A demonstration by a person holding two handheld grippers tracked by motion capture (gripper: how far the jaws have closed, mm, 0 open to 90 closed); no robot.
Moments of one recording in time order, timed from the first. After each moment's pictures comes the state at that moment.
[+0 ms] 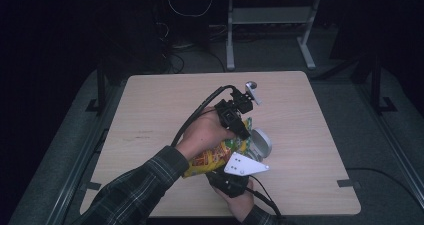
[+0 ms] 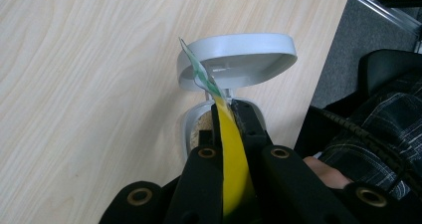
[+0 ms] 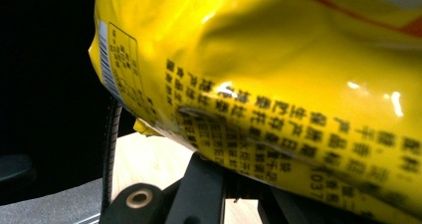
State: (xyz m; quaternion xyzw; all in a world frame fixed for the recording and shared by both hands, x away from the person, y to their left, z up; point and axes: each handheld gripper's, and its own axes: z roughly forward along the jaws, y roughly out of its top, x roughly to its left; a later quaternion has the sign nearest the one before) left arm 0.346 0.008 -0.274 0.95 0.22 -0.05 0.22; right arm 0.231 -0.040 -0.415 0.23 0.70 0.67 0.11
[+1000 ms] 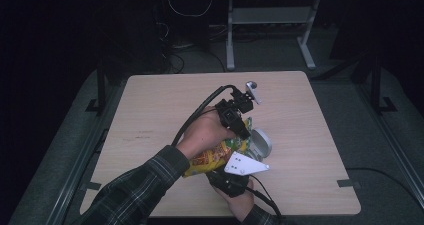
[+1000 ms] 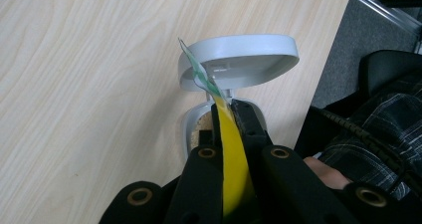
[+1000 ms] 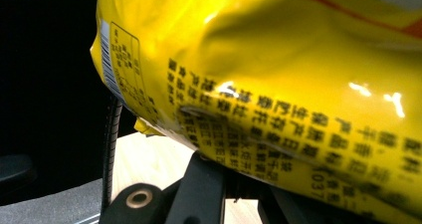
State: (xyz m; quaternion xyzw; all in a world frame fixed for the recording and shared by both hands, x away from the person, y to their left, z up) left arm 0.348 0.007 -0.274 0.95 0.22 -0.05 0.22; right arm 0.232 -0.041 -0.415 0.23 0.70 0.67 0.11
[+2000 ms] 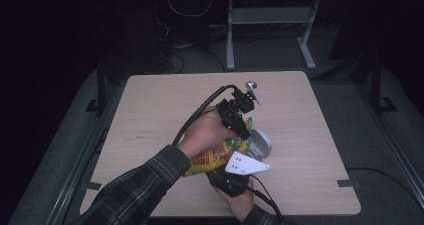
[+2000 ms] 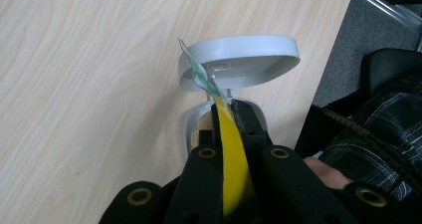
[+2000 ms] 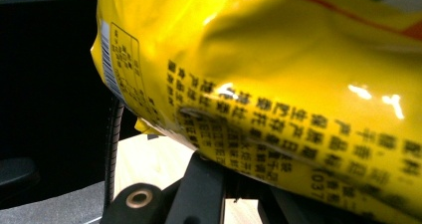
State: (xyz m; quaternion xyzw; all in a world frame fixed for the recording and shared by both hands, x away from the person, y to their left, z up) left arm 0.348 0.005 -0.274 0.95 0.22 -0.05 0.21; right arm 0.232 -0.041 -0.415 0.23 0.70 0.67 0.10
